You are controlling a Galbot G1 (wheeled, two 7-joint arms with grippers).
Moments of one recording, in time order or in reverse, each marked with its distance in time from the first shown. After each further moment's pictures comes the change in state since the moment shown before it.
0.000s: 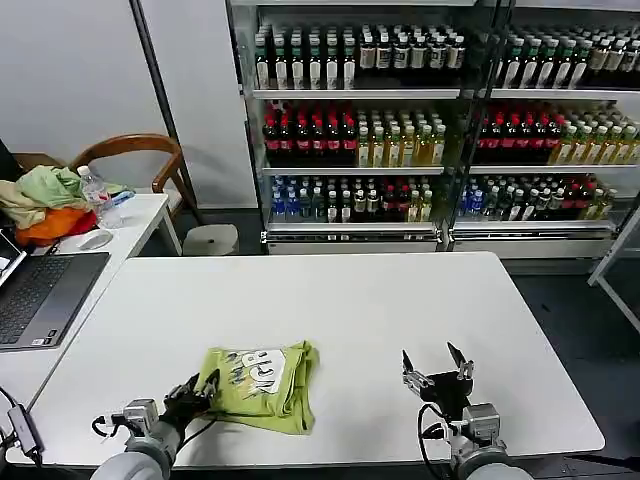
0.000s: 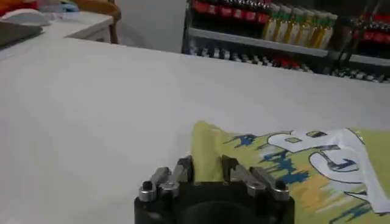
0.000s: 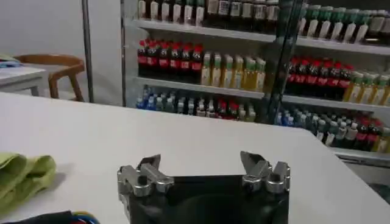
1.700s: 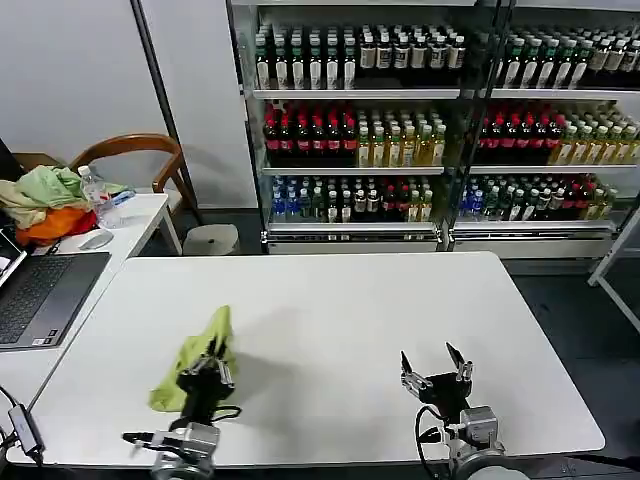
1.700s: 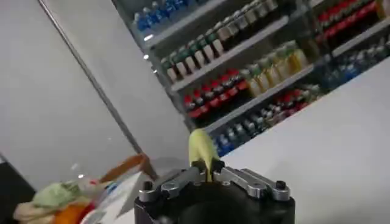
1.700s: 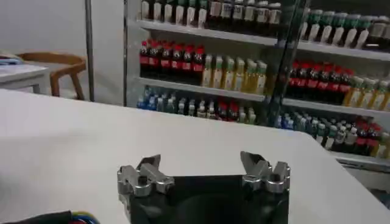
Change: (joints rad) left arm 0.035 -0.059 0.244 -0.266 0.891 0.016 -0.119; right arm -0.004 0.003 -0.002 0.015 -0.037 -0.009 -0.006
